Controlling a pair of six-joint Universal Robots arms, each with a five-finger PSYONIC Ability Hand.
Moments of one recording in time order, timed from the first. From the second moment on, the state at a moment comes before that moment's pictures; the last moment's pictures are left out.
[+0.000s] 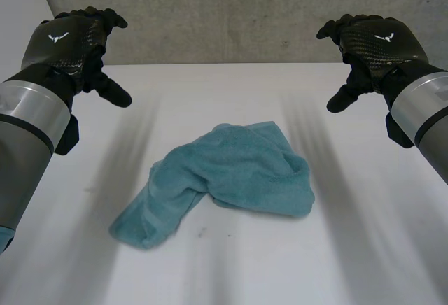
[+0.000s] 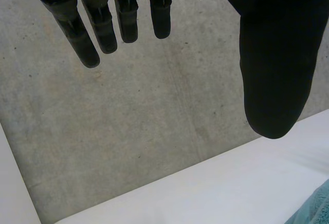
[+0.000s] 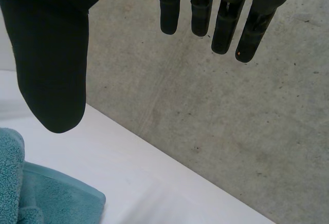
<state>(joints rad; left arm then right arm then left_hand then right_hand) 4.28 -1.58 -1.53 3.20 -1.68 3.16 1.93 -1.49 1.46 0.02 1.45 3.01 0.30 0.30 0.30 0.30 0.14 0.25 0.30 0.31 0.31 0.18</state>
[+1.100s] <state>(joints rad) 4.30 -1.64 -1.54 3.18 -1.63 3.16 1.87 -1.43 1.44 0.03 1.37 3.00 0.26 0.26 0.26 0.26 0.07 0.26 0.29 0.28 0.28 0.10</state>
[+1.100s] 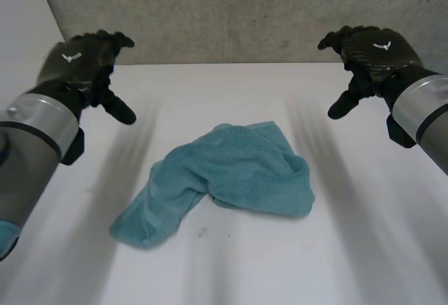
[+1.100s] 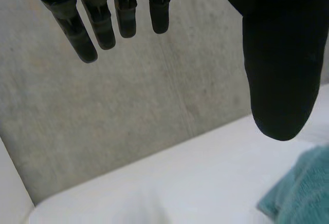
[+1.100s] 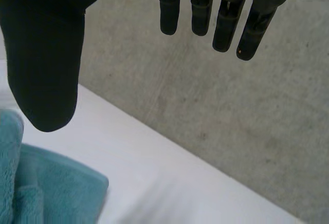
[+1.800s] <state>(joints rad) 4.25 -2.13 -1.38 3.09 -1.50 3.17 1.88 -0.93 1.23 0.26 1.22 3.01 0.79 0.77 0.76 0.77 0.58 0.67 0.82 0.81 0.81 0.61</state>
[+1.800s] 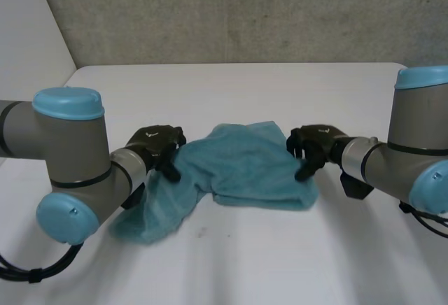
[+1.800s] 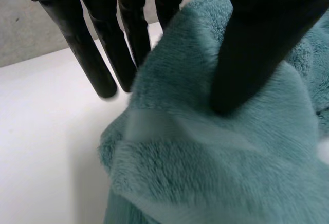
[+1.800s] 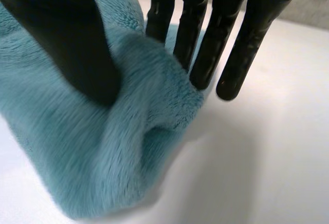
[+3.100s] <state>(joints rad) 4.24 -1.89 -1.46 3.03 -1.63 3.38 1.91 -1.15 1.26 0.27 1.22 2.65 0.26 0.26 0.27 0.26 0.08 0.33 0.39 0.37 0.36 0.19</state>
